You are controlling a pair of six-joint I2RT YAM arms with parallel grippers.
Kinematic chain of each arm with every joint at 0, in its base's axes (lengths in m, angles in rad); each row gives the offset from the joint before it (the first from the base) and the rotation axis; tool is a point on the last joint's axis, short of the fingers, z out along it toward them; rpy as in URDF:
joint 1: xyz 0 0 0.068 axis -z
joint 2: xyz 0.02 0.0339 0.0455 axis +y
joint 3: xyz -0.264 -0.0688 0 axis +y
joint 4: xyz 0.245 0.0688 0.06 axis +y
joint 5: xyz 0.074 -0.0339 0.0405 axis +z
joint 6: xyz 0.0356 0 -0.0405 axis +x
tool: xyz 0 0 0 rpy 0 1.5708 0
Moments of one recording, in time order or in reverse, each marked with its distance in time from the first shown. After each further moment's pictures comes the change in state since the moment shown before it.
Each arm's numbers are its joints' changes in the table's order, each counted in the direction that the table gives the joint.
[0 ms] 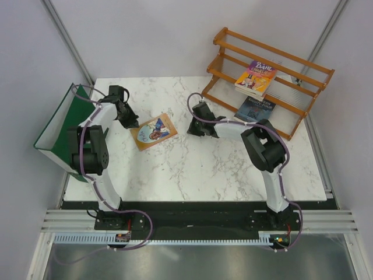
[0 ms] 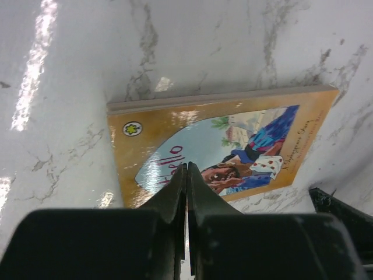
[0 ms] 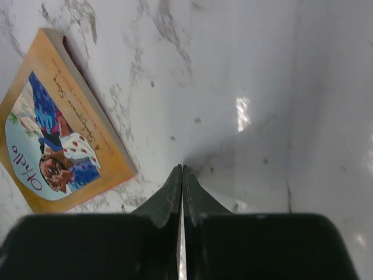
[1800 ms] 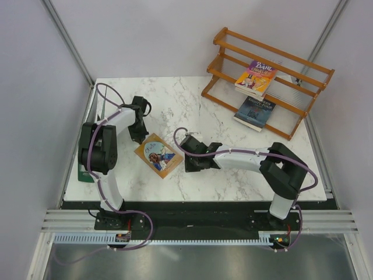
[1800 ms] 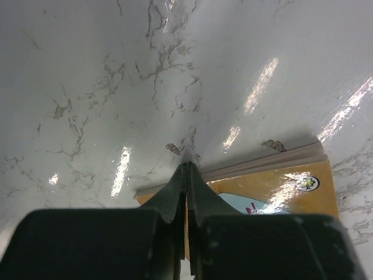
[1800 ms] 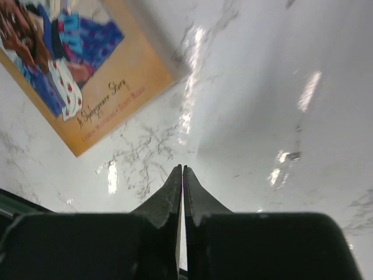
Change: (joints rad) left arm 0.192 0.037 0.095 0.126 0.346 0.075; right arm -0.370 -0.301 0.247 0.288 -0.076 0.005
